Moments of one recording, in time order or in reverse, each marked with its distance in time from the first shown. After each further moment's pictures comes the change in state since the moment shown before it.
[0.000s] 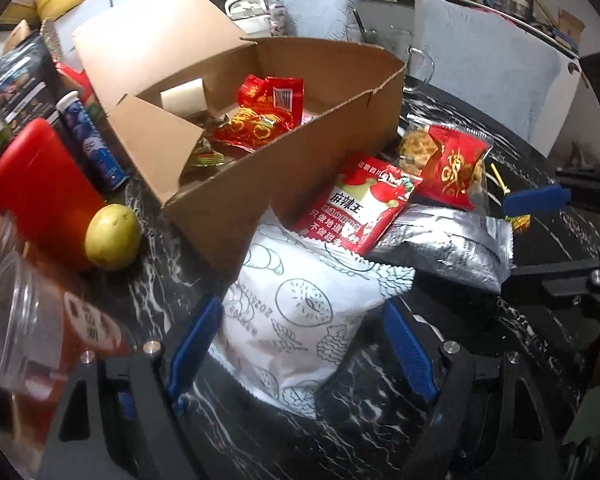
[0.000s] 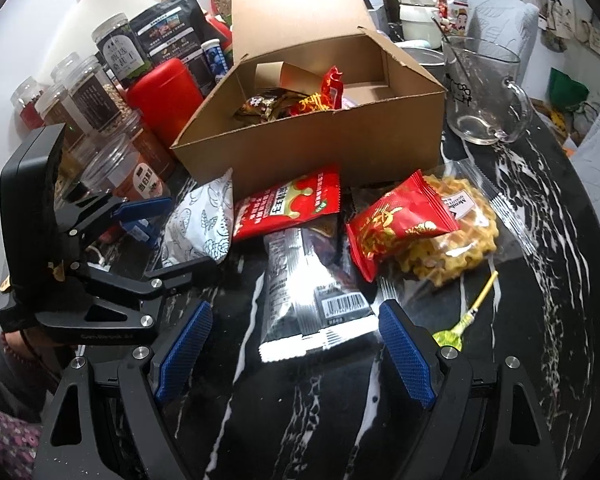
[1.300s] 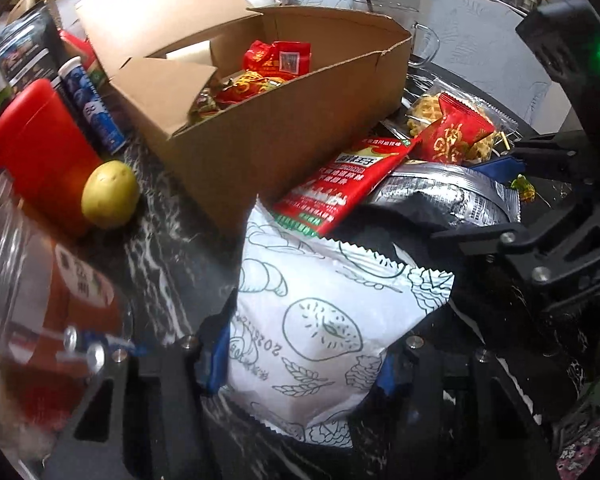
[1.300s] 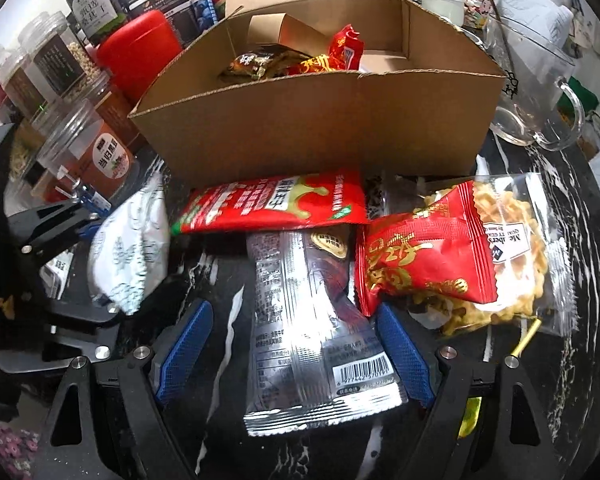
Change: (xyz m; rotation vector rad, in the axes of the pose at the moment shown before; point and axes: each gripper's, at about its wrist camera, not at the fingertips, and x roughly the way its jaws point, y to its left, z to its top) left arm -0.004 0.008 -0.022 -0.043 0.074 -0.011; right arm 0.060 0.008 0.025 -0.060 0.129 -0.068
